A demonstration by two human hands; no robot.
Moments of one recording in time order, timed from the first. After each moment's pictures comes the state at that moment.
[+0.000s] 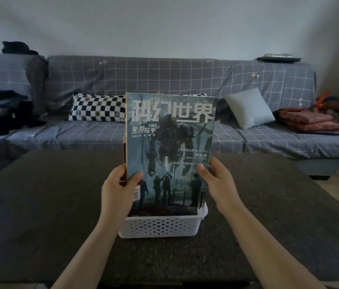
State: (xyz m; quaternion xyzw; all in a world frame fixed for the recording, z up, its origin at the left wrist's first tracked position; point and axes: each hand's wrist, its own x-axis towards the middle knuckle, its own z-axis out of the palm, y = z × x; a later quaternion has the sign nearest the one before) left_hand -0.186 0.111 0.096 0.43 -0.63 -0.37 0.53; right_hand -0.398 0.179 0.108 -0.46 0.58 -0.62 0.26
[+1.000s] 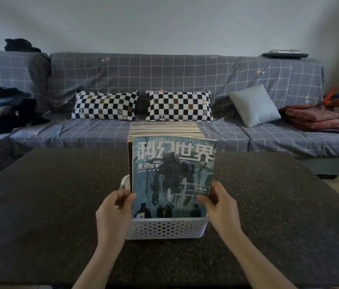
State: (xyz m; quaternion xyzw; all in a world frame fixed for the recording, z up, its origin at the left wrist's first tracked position) left_hand -0.168 0.107 0.042 0.55 -0.61 -0.26 0.50; right_hand -0.391 0.189 0.049 -0.51 0.70 -0.49 0.07
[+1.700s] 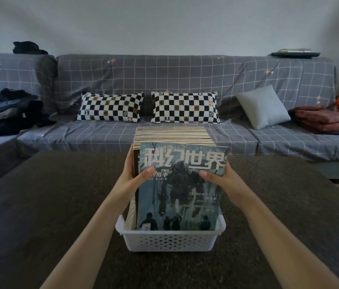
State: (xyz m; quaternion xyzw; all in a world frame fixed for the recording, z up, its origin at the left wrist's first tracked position) left_hand -0.179 0.033 0.093 0.31 -0.67 -0.54 0.40; right_hand -0.433 0.126 0.102 -0.51 0.56 -0.53 0.38
